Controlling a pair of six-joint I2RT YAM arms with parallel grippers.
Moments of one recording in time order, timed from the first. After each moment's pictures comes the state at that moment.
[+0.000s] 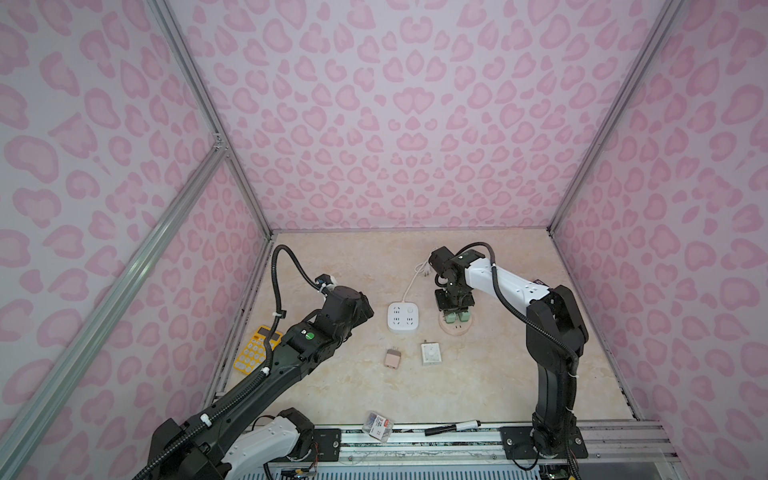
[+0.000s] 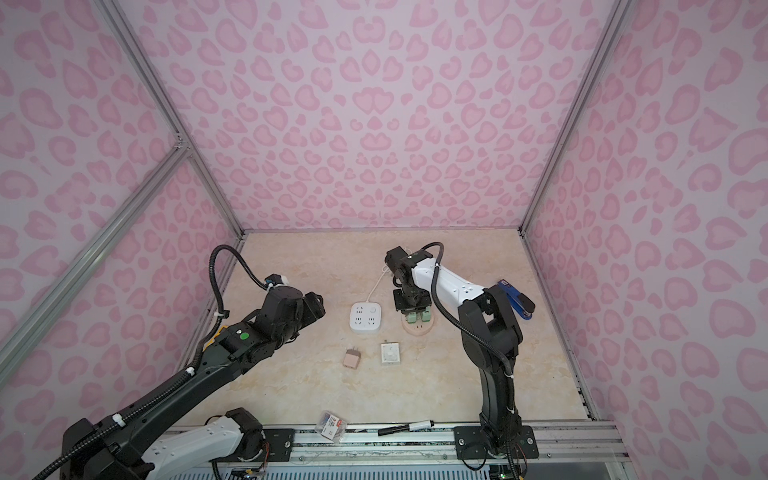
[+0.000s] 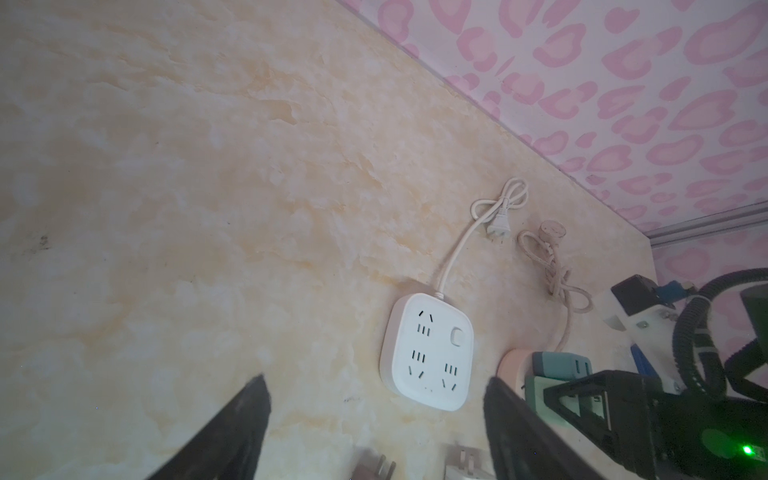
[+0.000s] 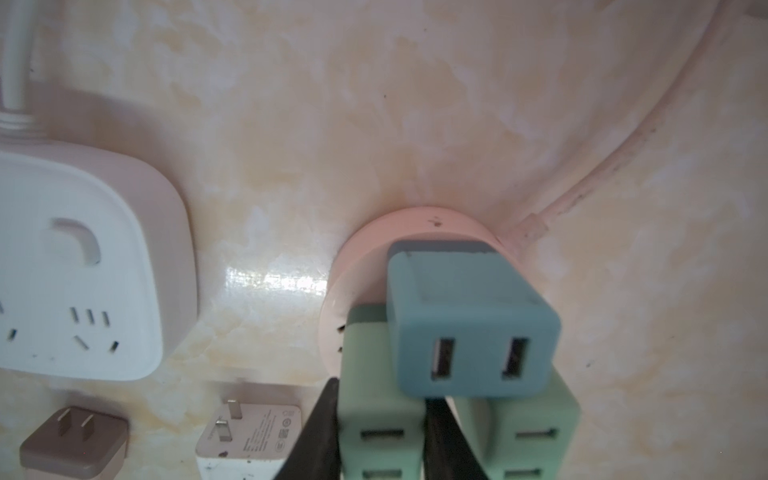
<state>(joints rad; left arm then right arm) -0.63 1.05 0.82 -0.49 -0.33 -0.90 0.61 1.97 1.62 -1.10 0.06 0.40</state>
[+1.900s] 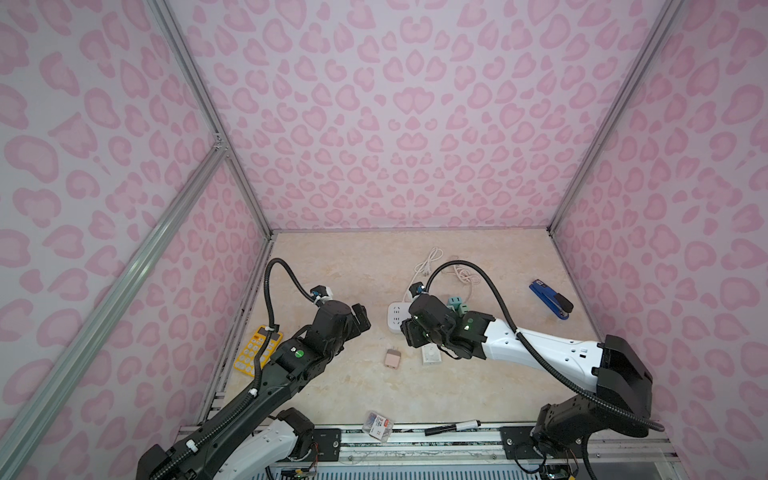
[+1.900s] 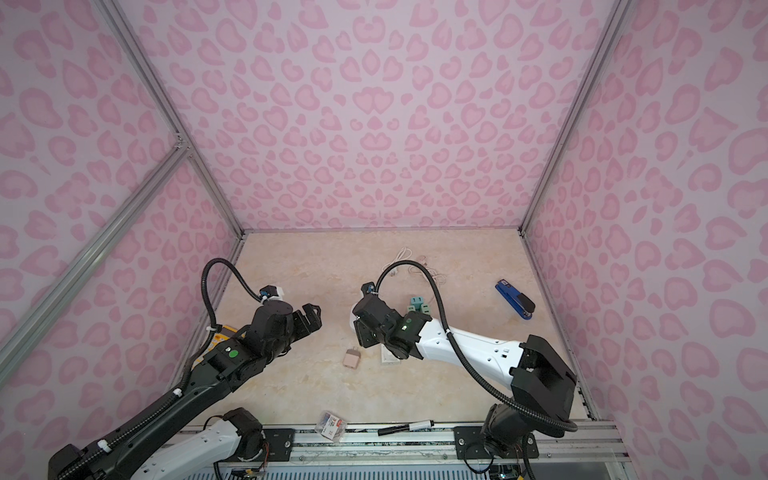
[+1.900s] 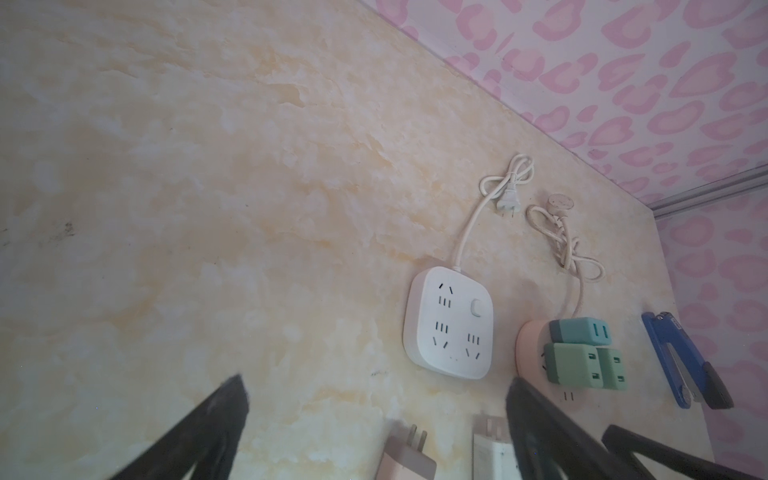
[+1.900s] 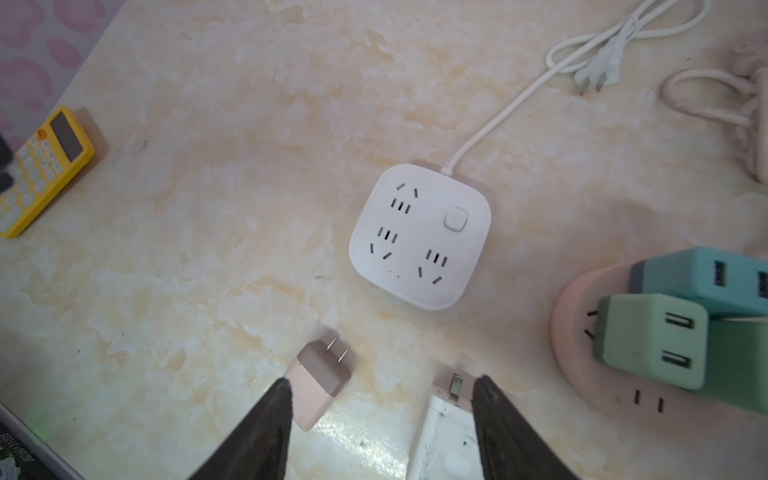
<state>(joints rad) -0.61 0.90 0.69 -0.49 -0.30 -0.84 1.06 1.55 1.11 -0.45 0.24 0.53</state>
